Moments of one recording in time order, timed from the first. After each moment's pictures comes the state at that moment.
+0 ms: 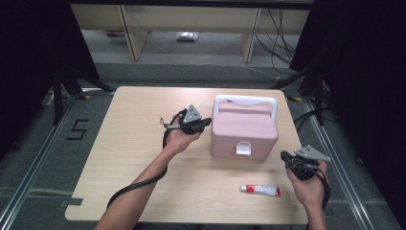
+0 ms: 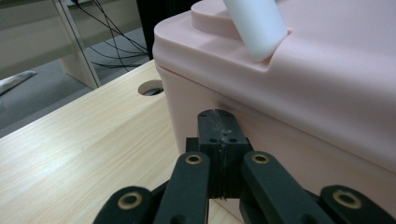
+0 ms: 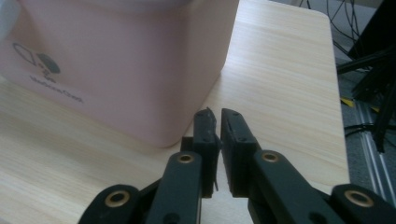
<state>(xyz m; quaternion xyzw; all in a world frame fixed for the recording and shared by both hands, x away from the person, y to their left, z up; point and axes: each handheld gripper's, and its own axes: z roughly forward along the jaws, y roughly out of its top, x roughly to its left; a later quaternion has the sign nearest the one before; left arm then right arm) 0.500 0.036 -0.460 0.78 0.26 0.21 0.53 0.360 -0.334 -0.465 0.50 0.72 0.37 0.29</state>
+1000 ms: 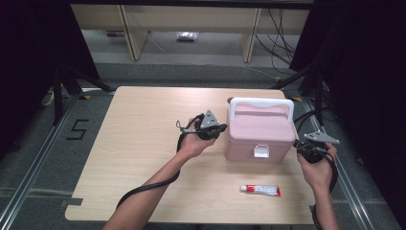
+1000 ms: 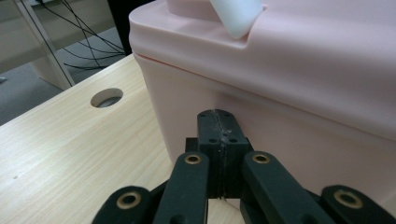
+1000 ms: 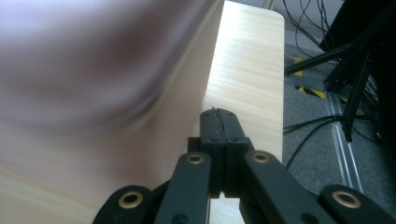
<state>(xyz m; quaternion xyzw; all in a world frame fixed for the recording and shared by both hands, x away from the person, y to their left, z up) 0.486 -0.010 -0.463 0.80 0.22 0.19 0.52 0.404 -0.368 -0.453 0.53 0.71 0.34 0.31</state>
